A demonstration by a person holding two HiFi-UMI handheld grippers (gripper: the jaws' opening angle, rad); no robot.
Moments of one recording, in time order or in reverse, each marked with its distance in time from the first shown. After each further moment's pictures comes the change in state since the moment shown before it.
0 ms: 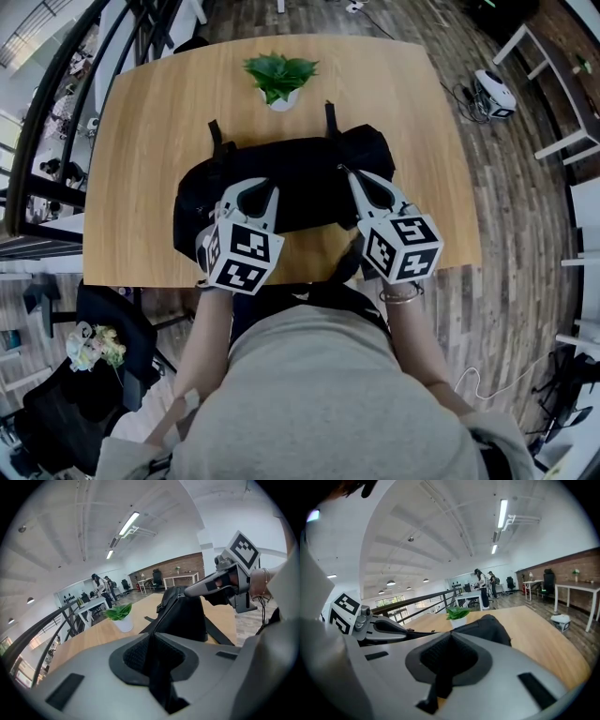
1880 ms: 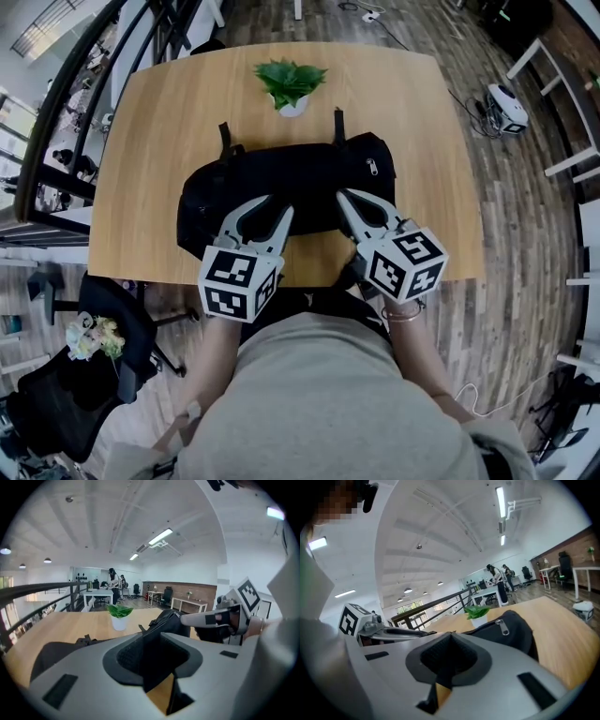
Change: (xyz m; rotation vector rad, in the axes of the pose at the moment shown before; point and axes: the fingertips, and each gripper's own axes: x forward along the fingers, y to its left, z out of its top) left arm -0.038 -0.020 0.022 -0.415 -0.156 -0.006; right arm -0.014 0.042 0.001 0.071 0.002 0.255
